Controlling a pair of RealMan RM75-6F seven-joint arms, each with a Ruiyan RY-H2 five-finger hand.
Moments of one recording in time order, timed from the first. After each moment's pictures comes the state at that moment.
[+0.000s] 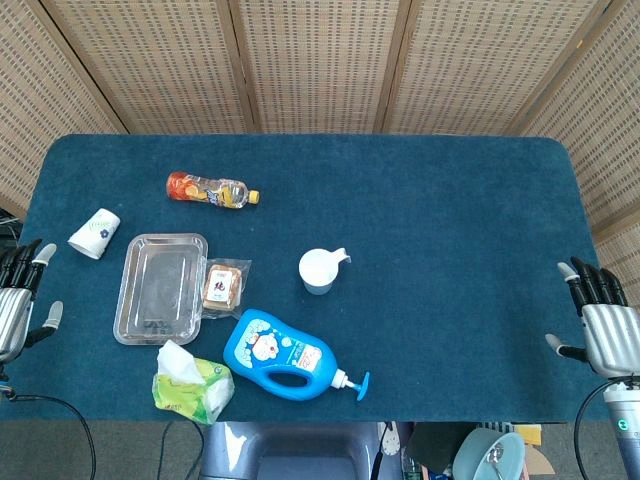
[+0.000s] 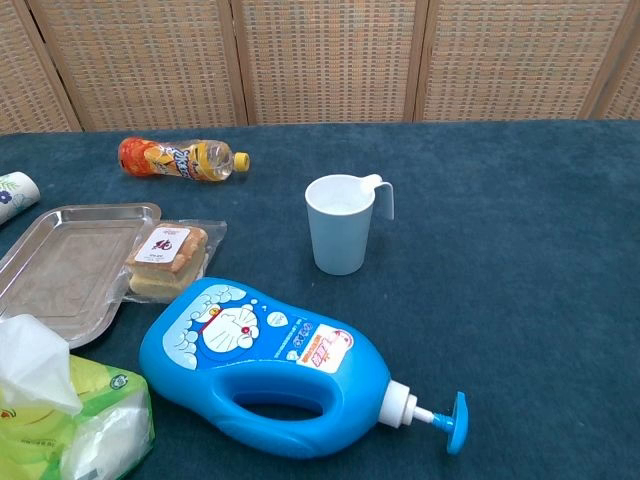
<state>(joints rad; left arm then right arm) -0.19 -1.02 -0.10 -1.76 1.37 1.40 0.18 0.15 -1.04 0.11 -1.63 -1.41 1.39 -0.06</state>
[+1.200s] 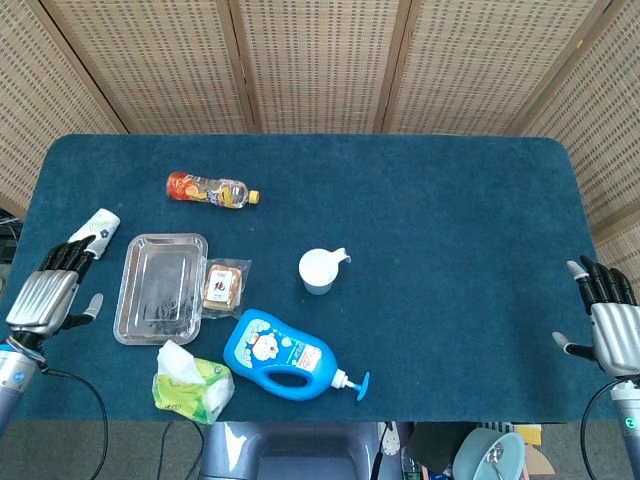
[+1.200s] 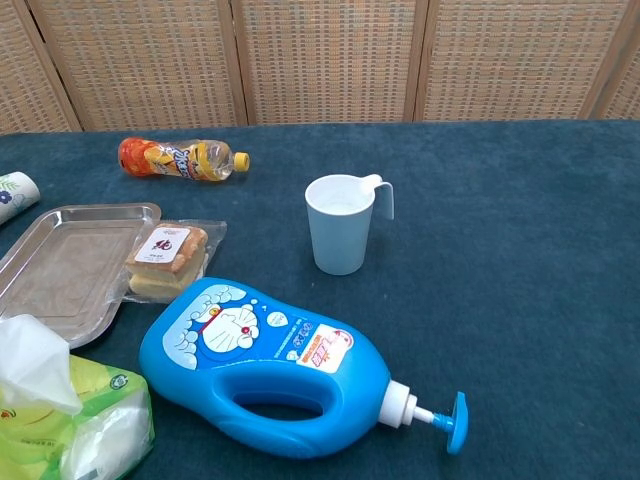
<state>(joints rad) -0.36 -0.95 -0.14 -1.83 1.22 1.06 0.13 0.16 -1.05 0.12 -1.57 -1.40 1.38 0.00</state>
